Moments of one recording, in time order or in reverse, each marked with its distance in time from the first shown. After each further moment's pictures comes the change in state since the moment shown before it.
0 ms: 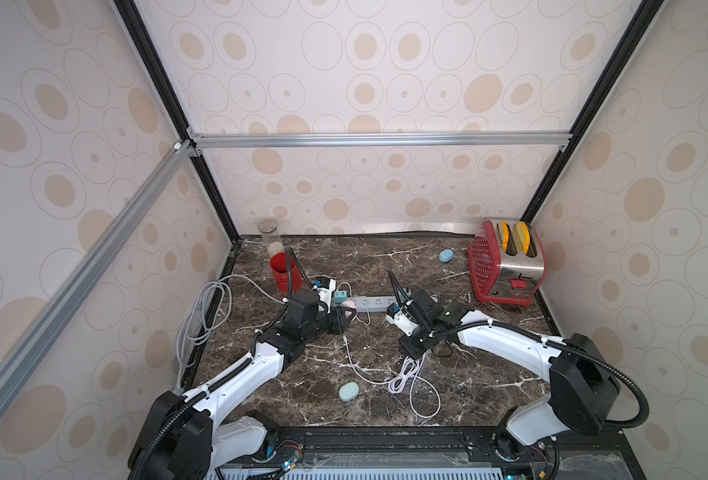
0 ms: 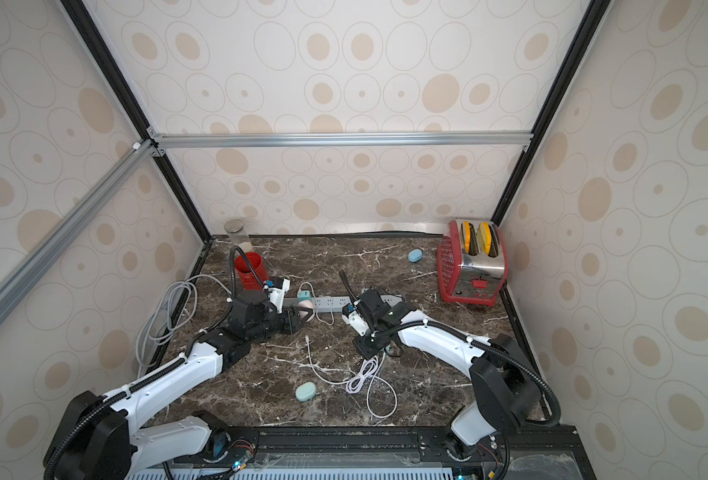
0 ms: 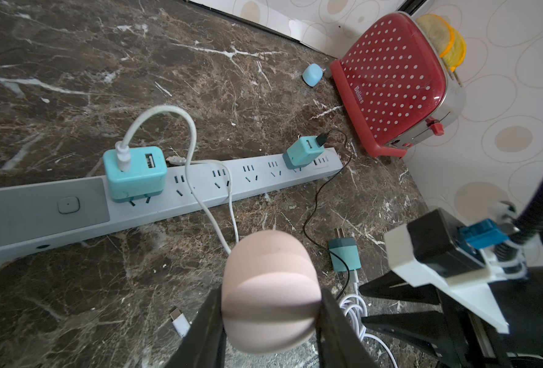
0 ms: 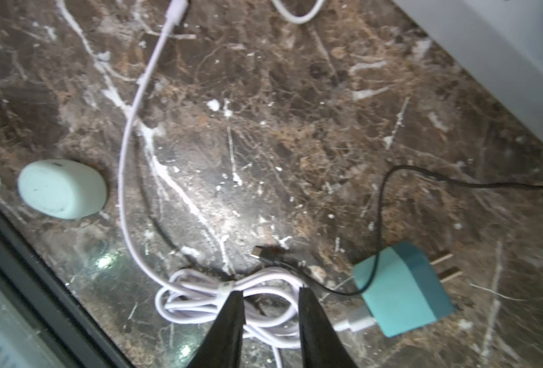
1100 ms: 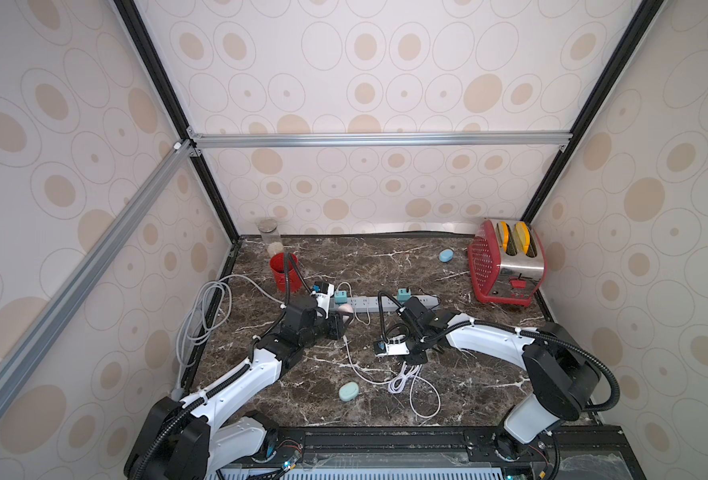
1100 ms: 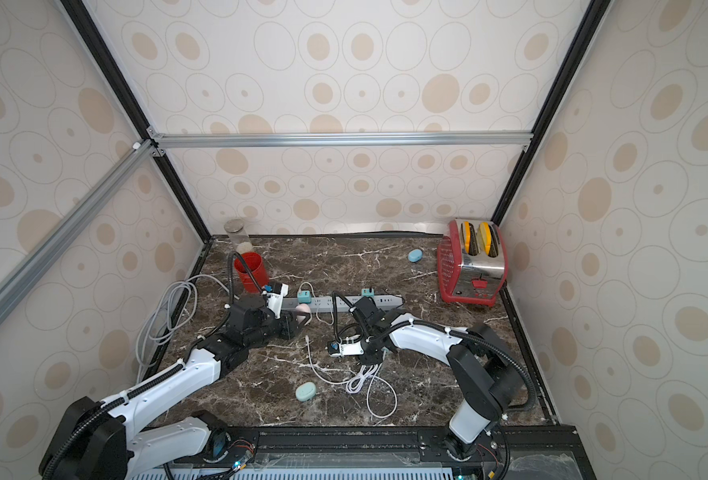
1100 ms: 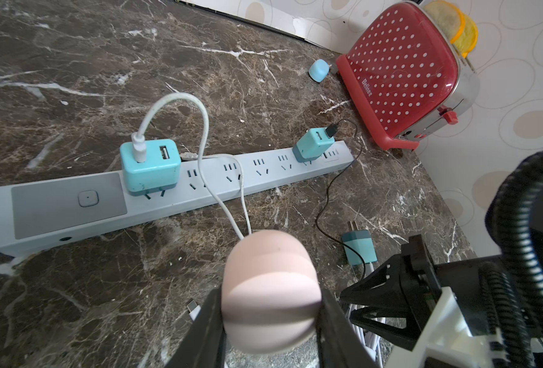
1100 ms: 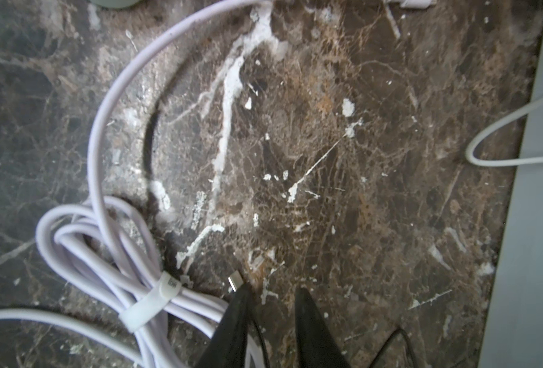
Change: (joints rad) left arm 0.000 -0.036 -0.058 0.031 -0.026 0.048; right arm 0.005 0.115 -0.058 0.145 -0.047 -0.949
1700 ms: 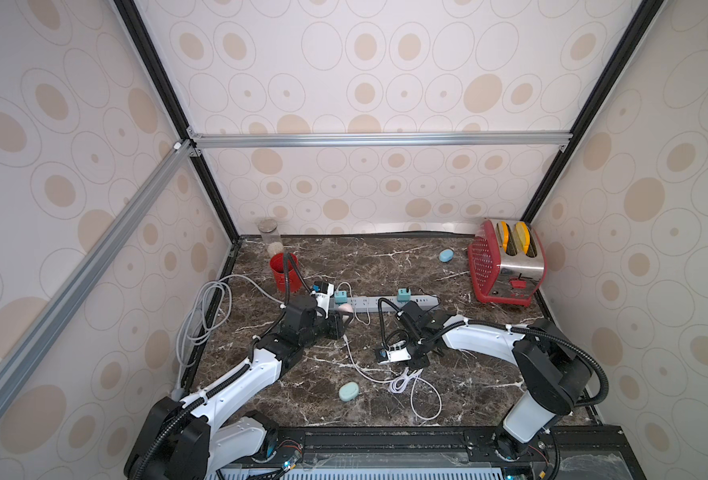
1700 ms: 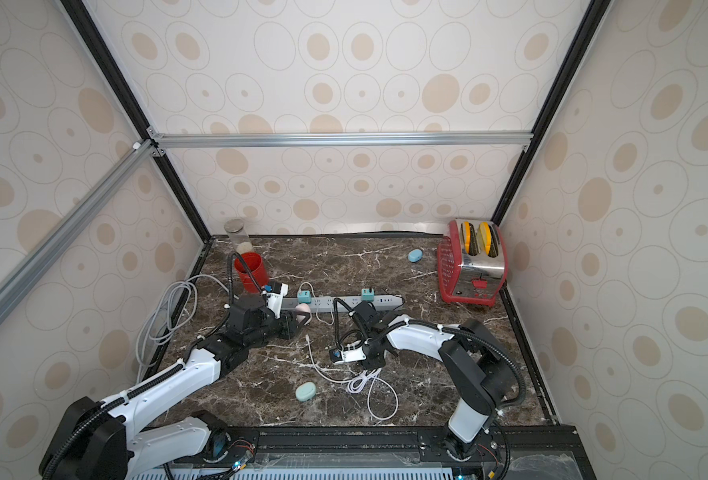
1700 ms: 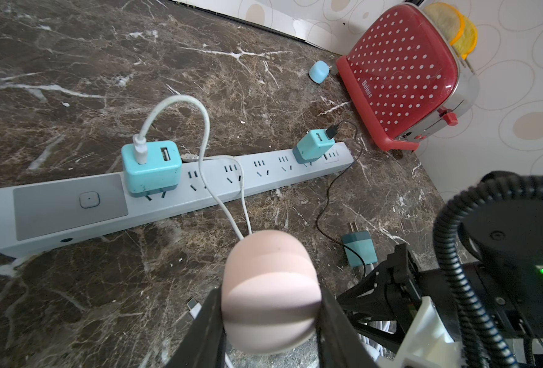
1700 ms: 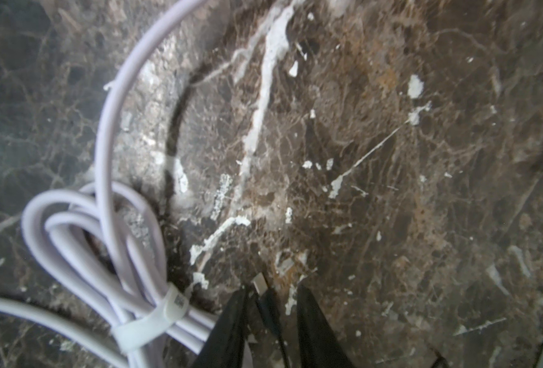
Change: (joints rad) left arm 0.003 0.000 0.000 0.001 0.000 0.000; right arm 0.000 0.045 -0.021 -0.006 0.009 -0.071
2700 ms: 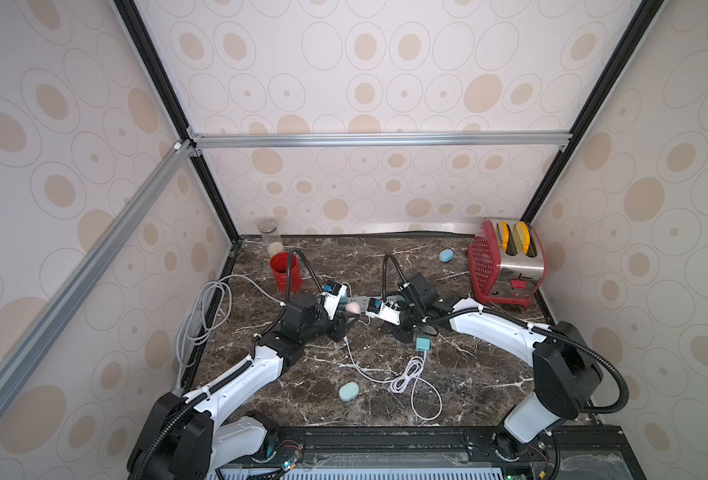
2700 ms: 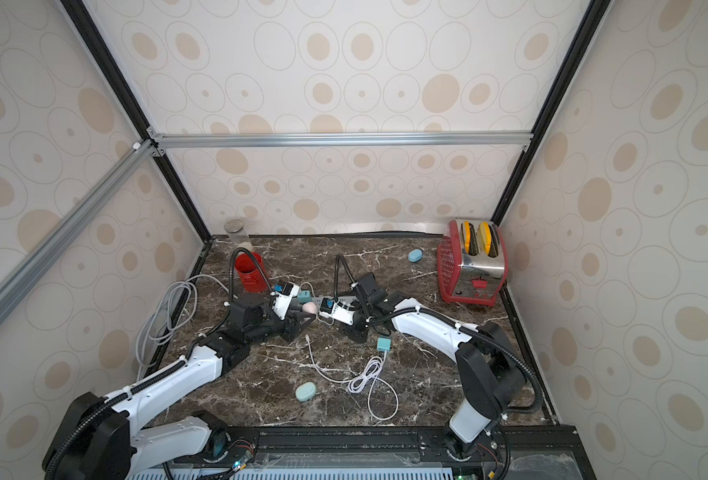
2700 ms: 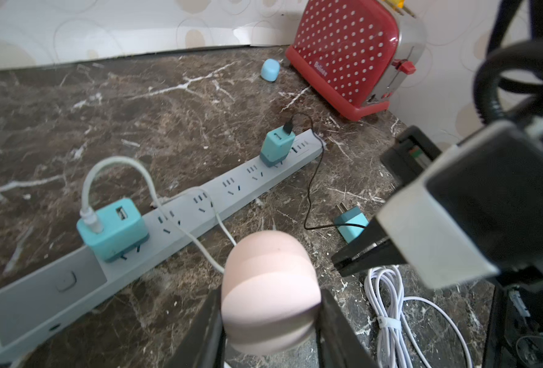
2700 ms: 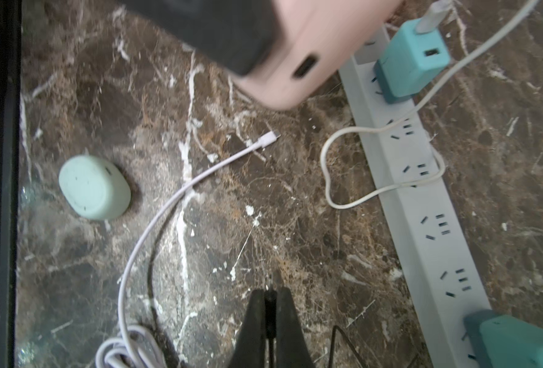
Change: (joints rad) left arm 0.006 0.026 0.034 0.046 0.142 0.348; right arm -0.063 -0.050 0.226 0.039 -0.168 0.538
